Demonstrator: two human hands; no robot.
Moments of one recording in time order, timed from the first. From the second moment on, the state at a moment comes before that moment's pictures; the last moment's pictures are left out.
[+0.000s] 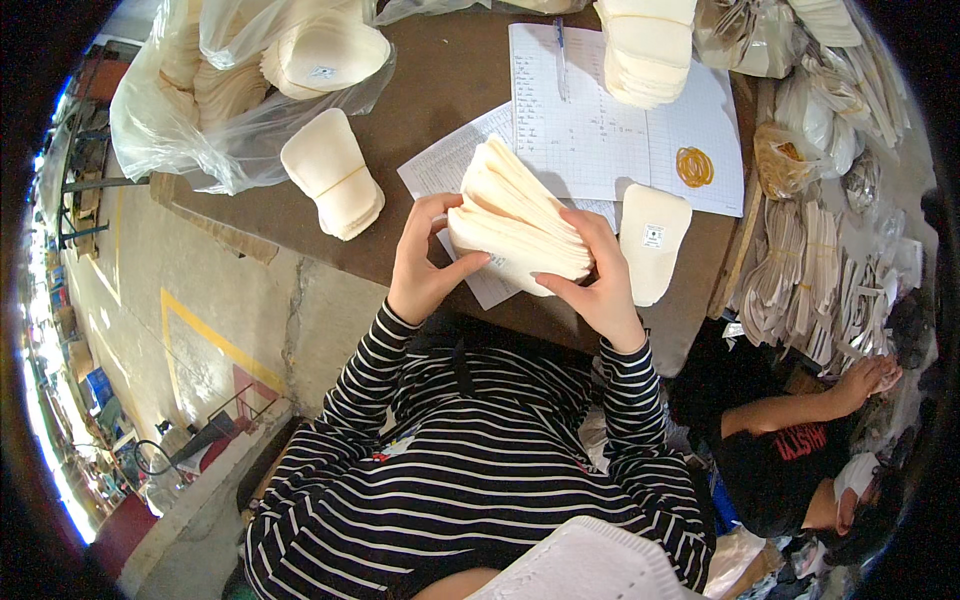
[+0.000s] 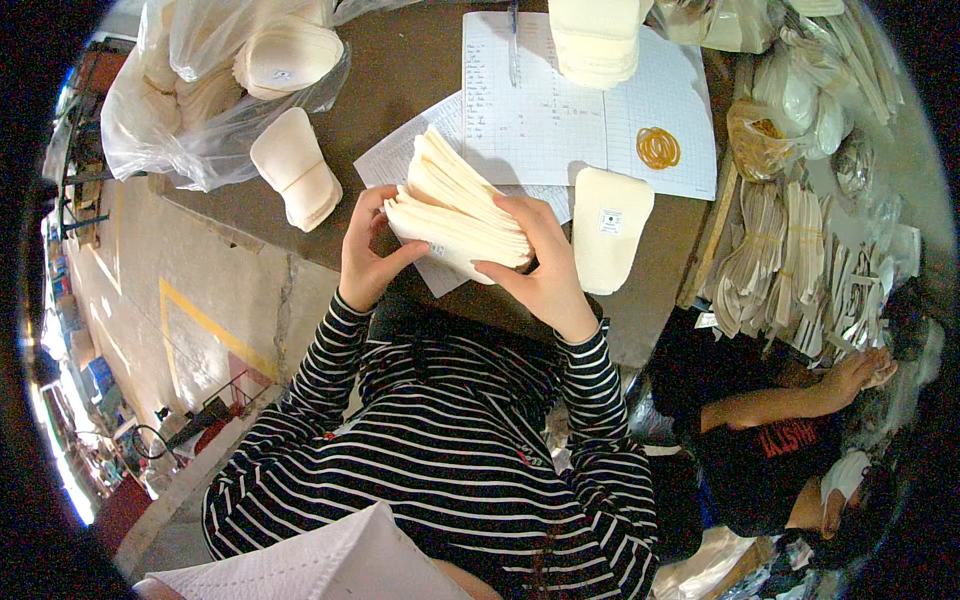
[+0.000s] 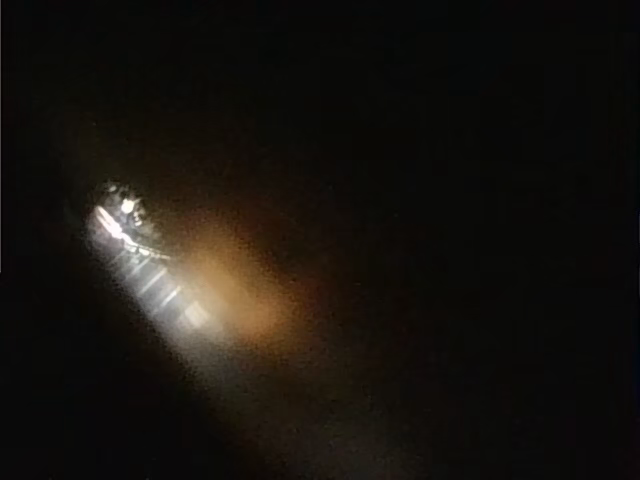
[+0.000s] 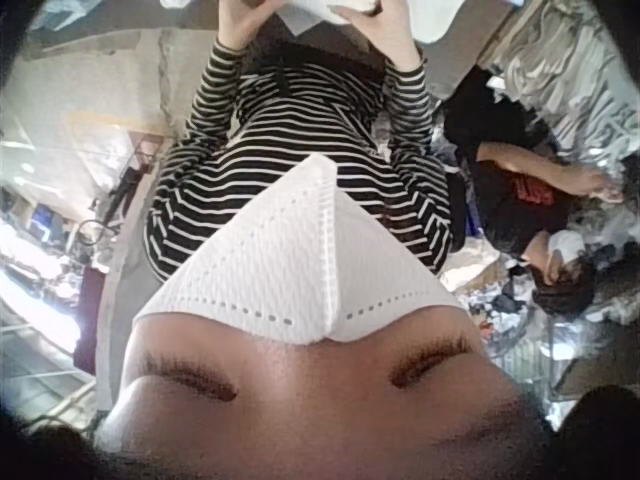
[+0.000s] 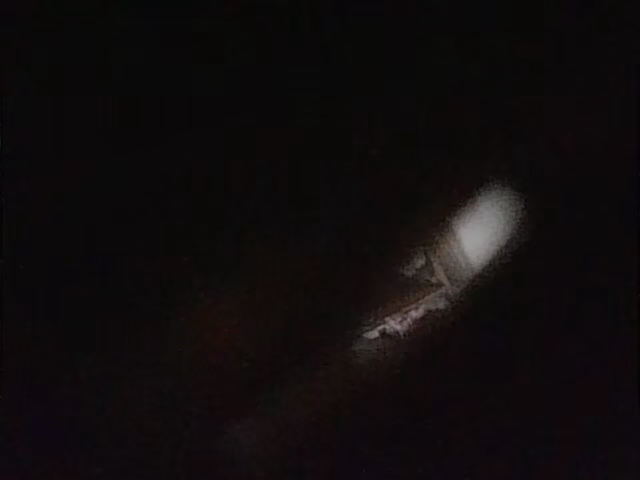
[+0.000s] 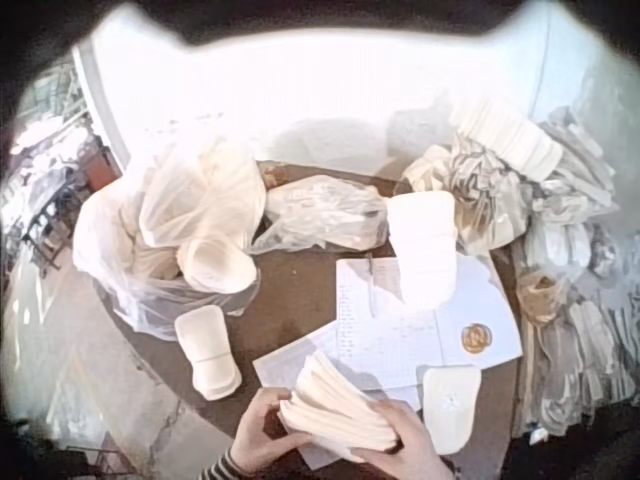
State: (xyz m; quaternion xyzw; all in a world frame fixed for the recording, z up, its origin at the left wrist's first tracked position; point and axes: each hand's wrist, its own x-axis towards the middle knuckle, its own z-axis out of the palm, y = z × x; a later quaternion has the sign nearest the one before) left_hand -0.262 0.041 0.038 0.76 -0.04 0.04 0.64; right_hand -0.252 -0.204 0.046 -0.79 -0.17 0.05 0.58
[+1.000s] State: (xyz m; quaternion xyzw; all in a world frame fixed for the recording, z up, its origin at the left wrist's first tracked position) left_hand -0.275 0.024 0.014 0.67 -0.05 0.05 0.74; right_hand -0.289 -0.202 0.031 -0.87 -0.16 -0.13 0.44
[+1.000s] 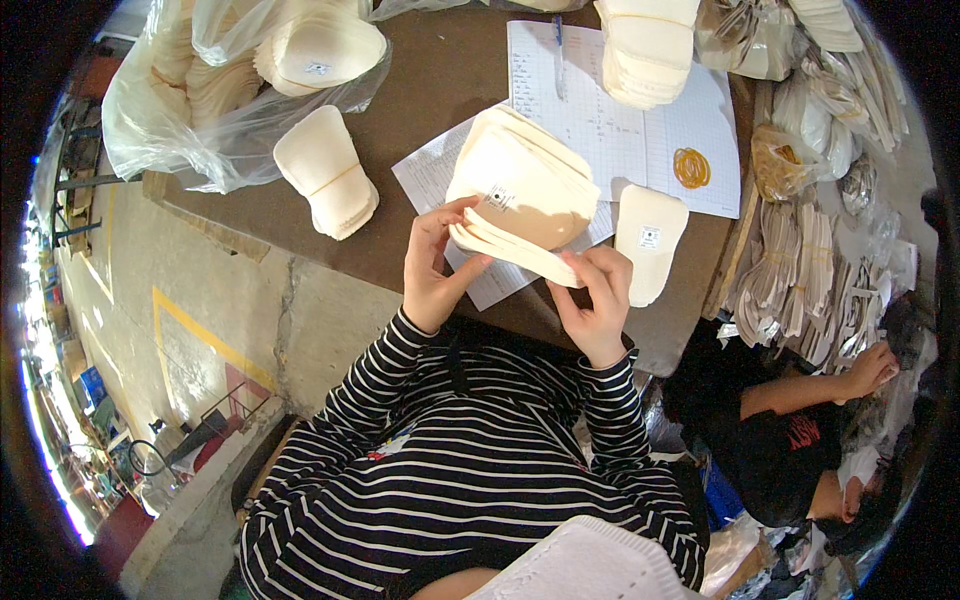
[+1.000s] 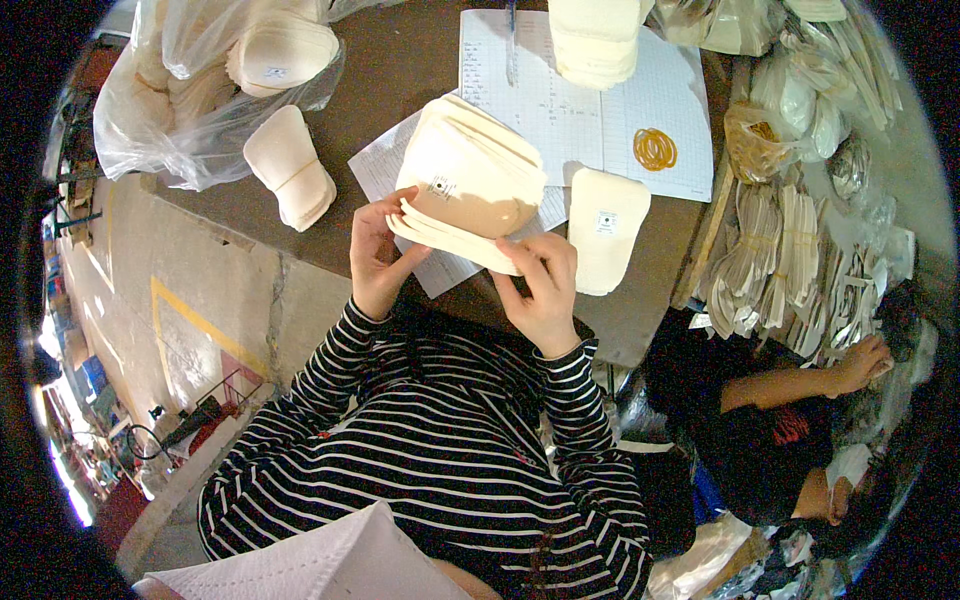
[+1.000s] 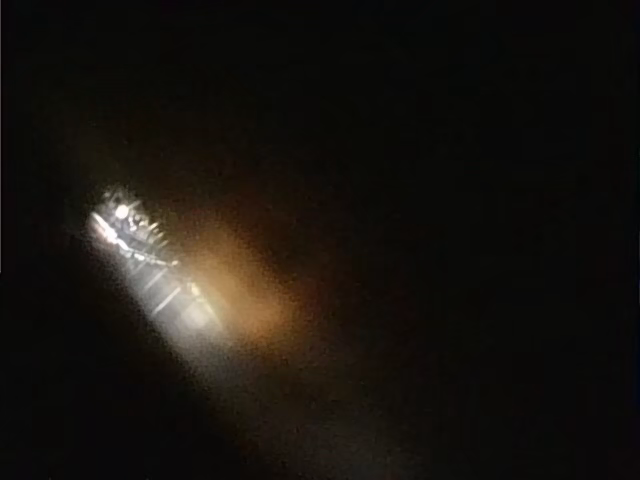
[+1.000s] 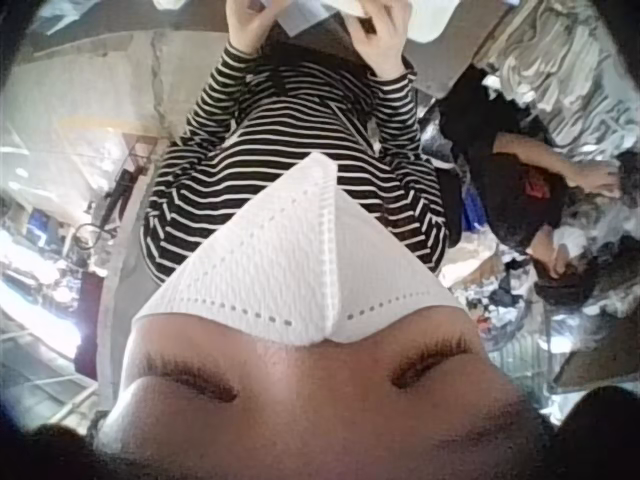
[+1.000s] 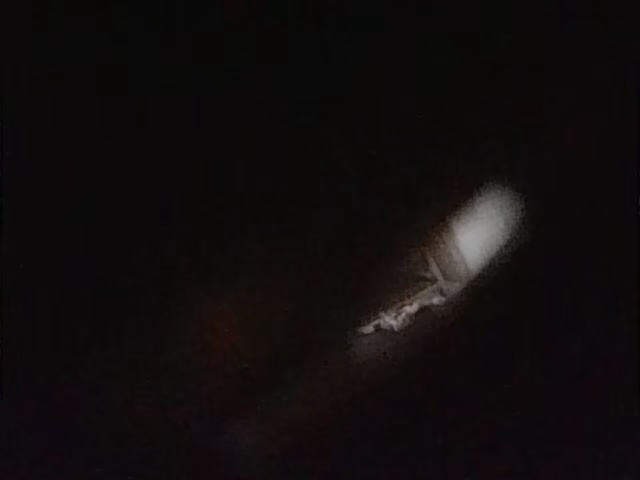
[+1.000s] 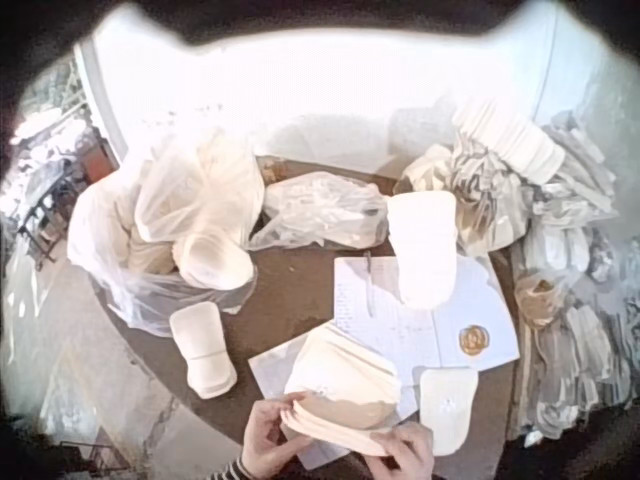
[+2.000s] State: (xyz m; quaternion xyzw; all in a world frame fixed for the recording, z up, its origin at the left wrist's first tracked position) left_hand -0.253 0.062 0.026 0.66 -0.12 -0.08 0.74; right_hand -0.285 -0.187 0.037 -0.84 -0.08 -0.07 0.53
